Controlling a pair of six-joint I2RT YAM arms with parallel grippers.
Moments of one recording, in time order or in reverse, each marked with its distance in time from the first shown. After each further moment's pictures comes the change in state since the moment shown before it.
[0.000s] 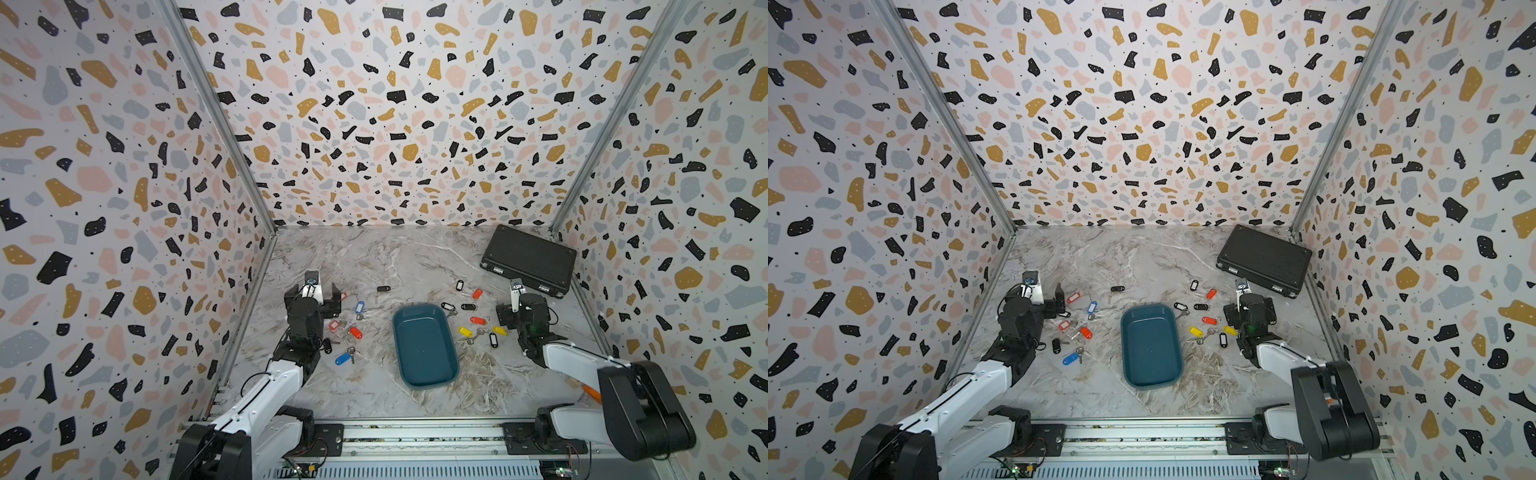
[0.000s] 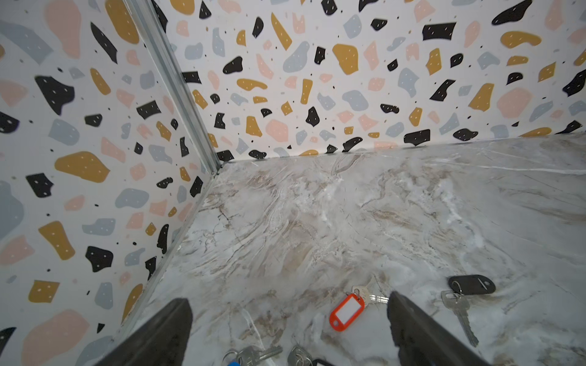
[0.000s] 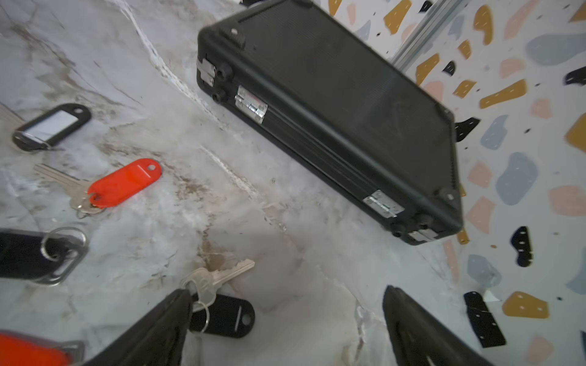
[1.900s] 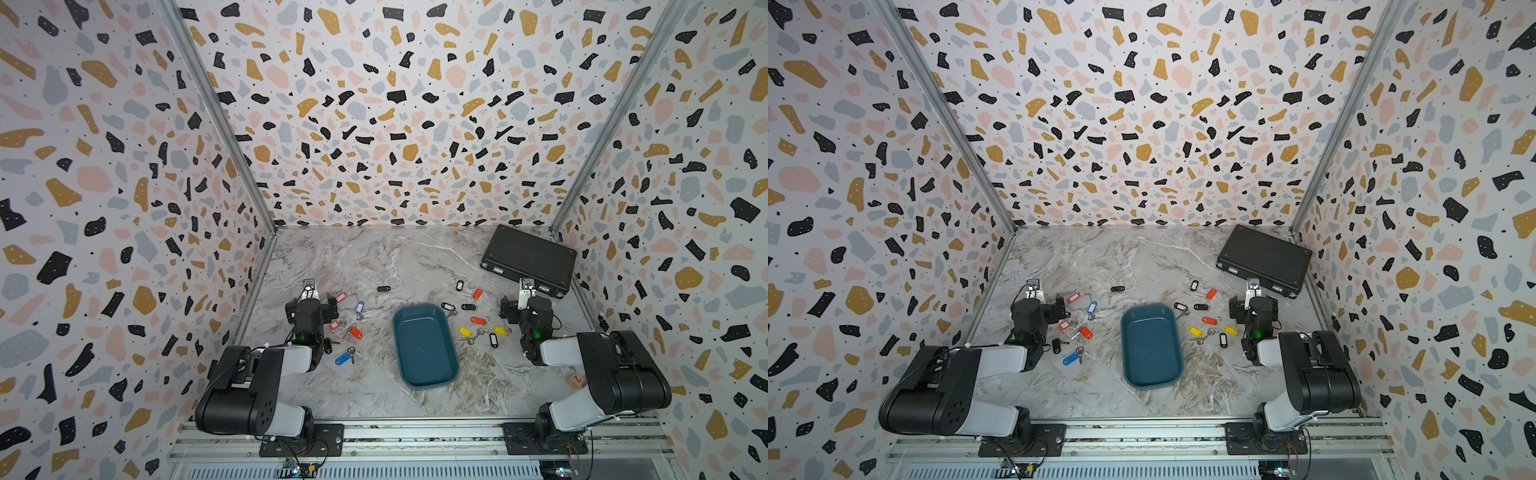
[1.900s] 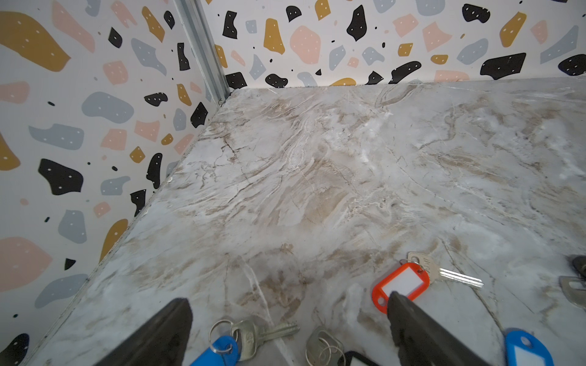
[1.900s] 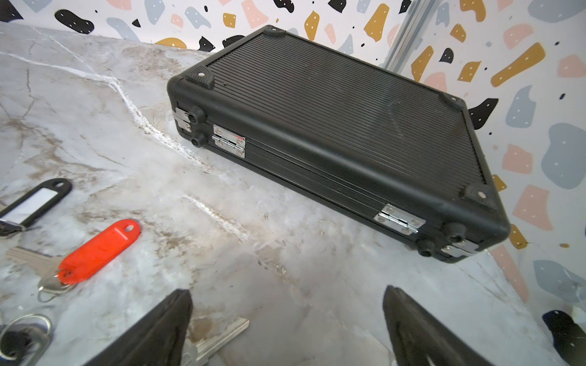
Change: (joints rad) left arm 0.093 0.381 -0.048 0.304 0.009 -0.058; right arm -0.119 0.147 -0.082 0.392 -0.142 0.108
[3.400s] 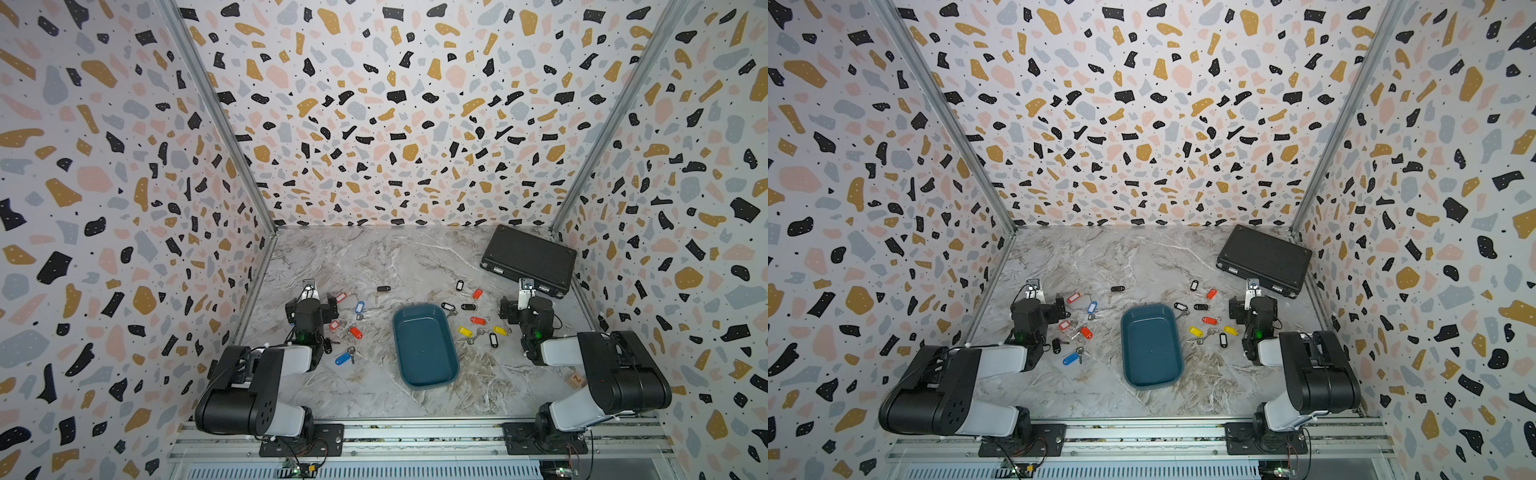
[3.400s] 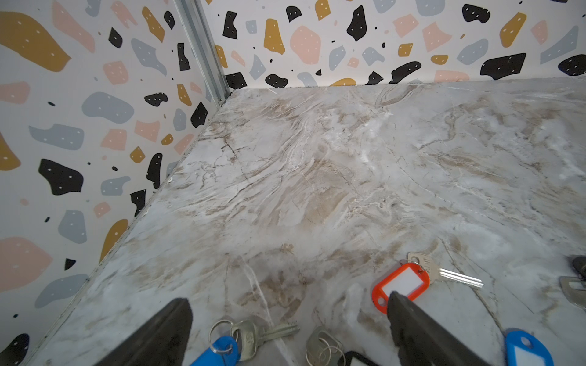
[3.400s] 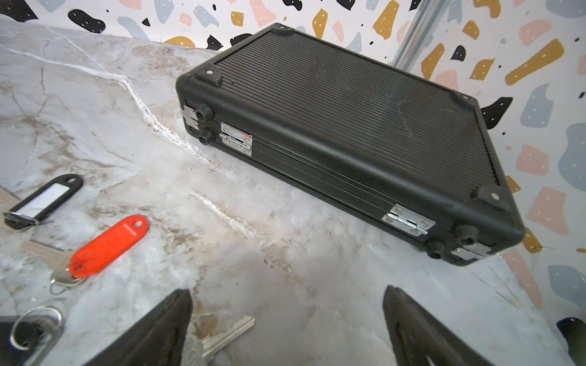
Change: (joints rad) left arm 0.000 0.000 0.000 0.000 0.000 0.000; right arm -0.008 0.000 0.000 -0.005 -0.034 0.000
